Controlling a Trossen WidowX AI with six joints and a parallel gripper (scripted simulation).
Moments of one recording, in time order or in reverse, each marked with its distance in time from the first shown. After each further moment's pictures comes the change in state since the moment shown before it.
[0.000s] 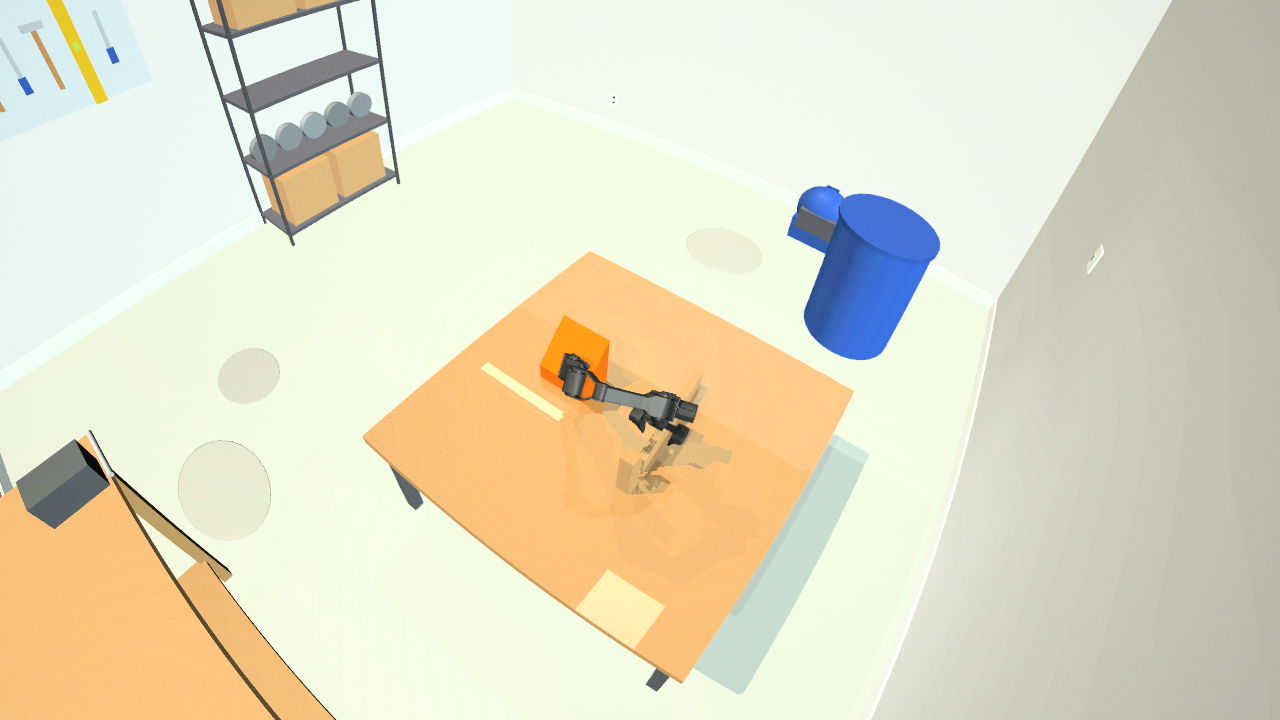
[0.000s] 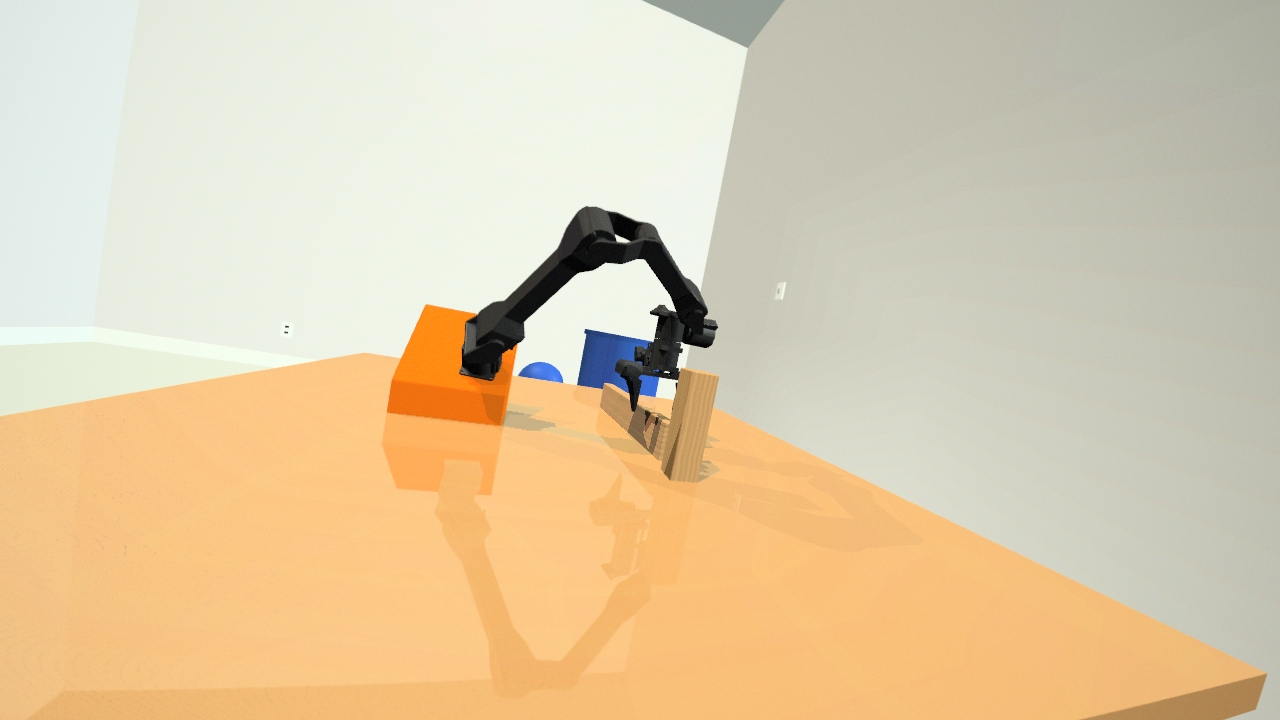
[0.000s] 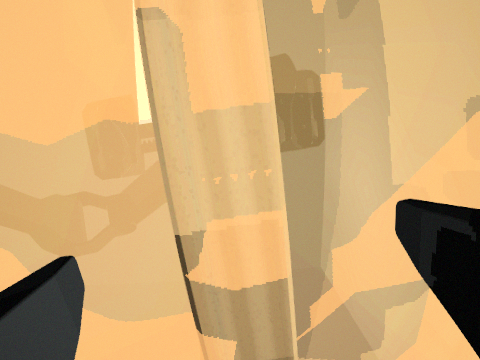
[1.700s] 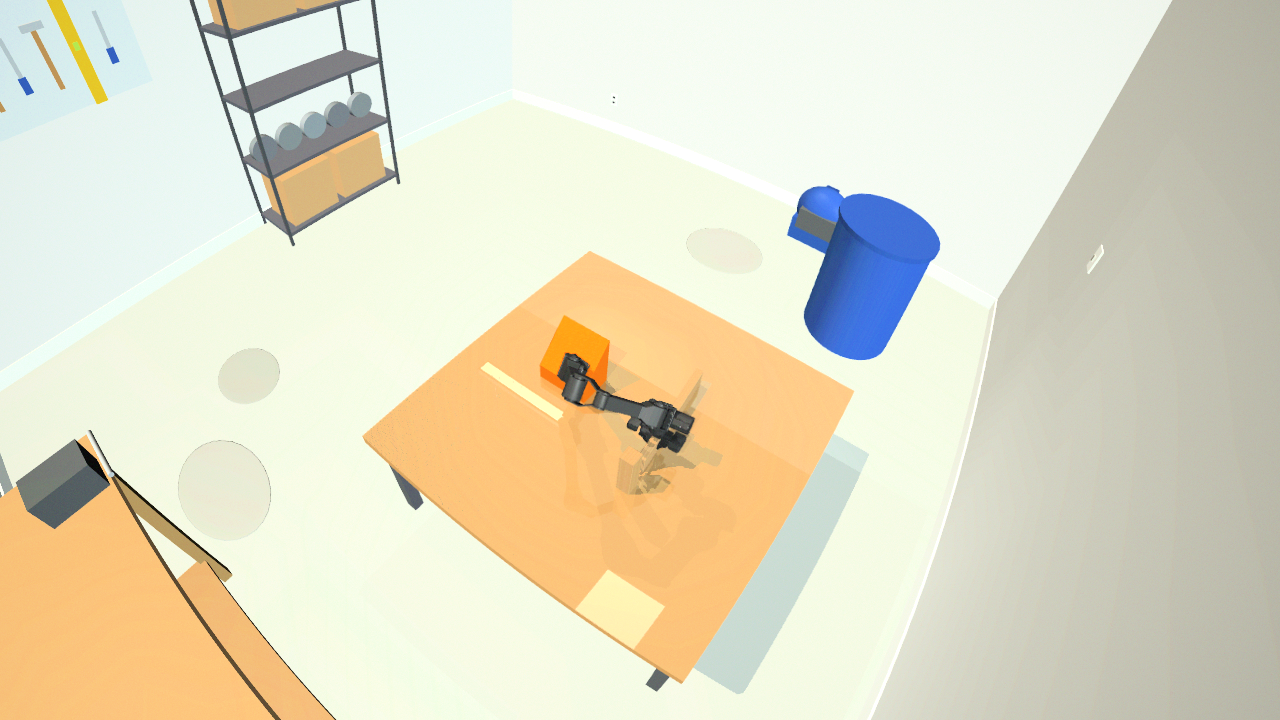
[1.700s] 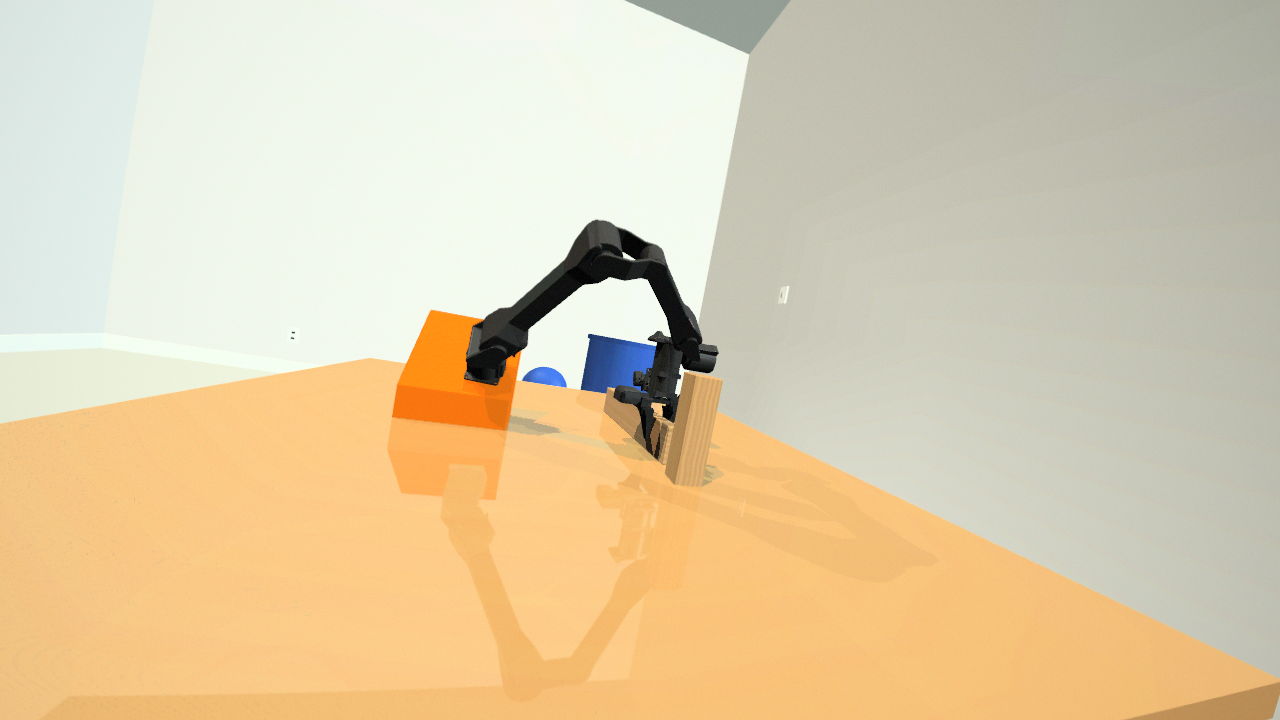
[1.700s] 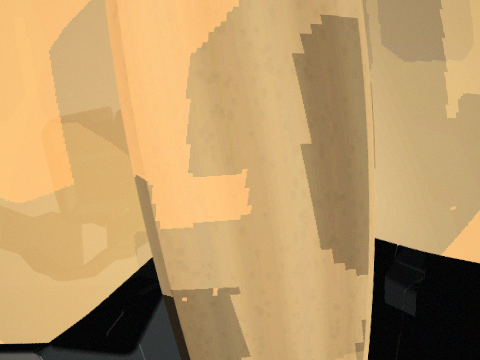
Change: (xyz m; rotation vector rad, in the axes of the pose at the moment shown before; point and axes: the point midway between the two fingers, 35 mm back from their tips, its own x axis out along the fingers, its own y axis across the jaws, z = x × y) arm 0.046 0.002 -0.001 -0.002 0.004 0.002
